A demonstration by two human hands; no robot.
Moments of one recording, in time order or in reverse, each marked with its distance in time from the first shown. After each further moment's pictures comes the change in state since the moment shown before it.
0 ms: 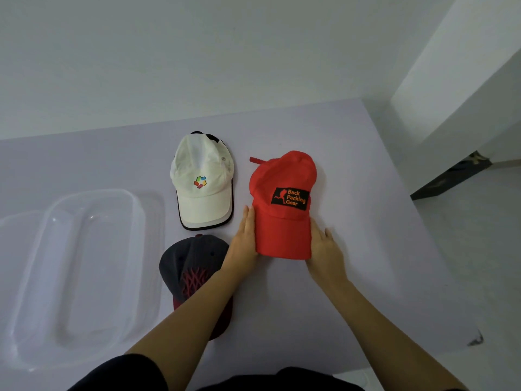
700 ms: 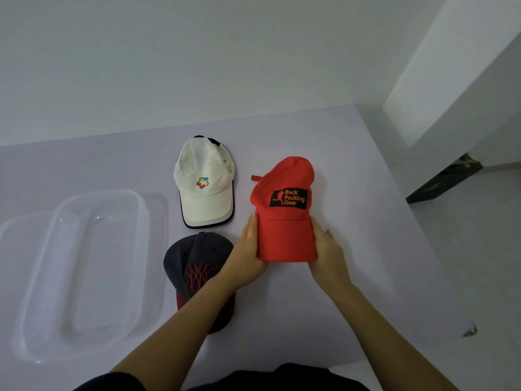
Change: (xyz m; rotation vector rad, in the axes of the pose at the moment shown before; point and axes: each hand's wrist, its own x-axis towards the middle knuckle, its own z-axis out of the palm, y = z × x) left_hand -0.035 0.017 -0.013 -0.162 -0.086 0.003; right_hand -0.022 -0.017 -0.027 0.257 0.018 0.005
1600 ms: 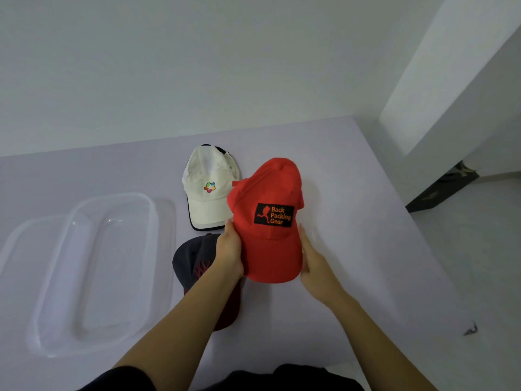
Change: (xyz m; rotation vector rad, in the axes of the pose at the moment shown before) left_hand -0.003 0.027 -0.029 -0.972 0.404 -0.724; right_hand -0.030 -0.020 0.004 0.364 -0.272 0.084
